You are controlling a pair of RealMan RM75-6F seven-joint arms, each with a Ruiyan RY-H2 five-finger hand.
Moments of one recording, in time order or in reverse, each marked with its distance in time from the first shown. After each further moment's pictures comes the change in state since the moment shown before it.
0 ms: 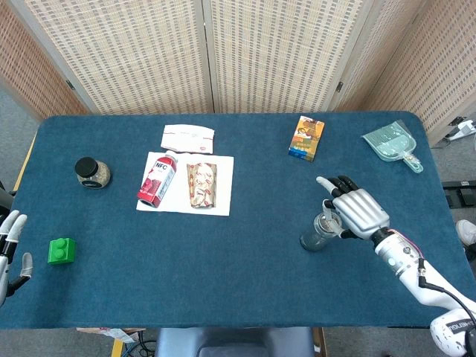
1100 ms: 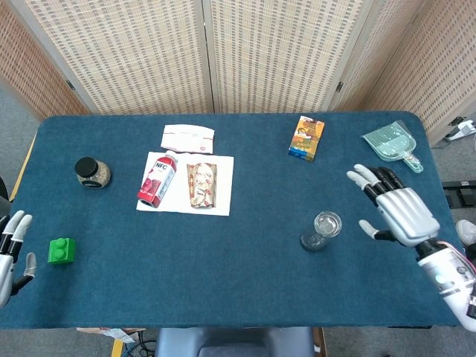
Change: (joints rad) left arm -0.009 -0.011 0.003 0.003 -0.007 -0.028 0.026; right arm -0.220 0.146 -0.018 -0.029 -0.234 0.291 0.252
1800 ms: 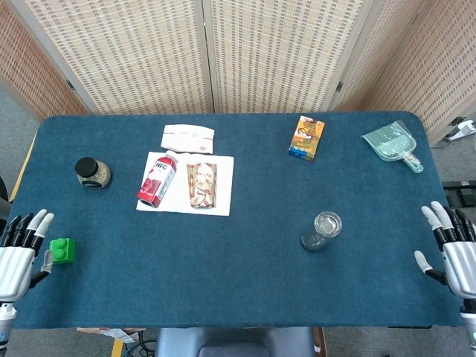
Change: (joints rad) left arm -0.056 -0.035 0.010 0.029 -0.015 -0.111 0.011; right arm -0.360 -0.401 -0.096 0.466 -0.099 0.457 0.031
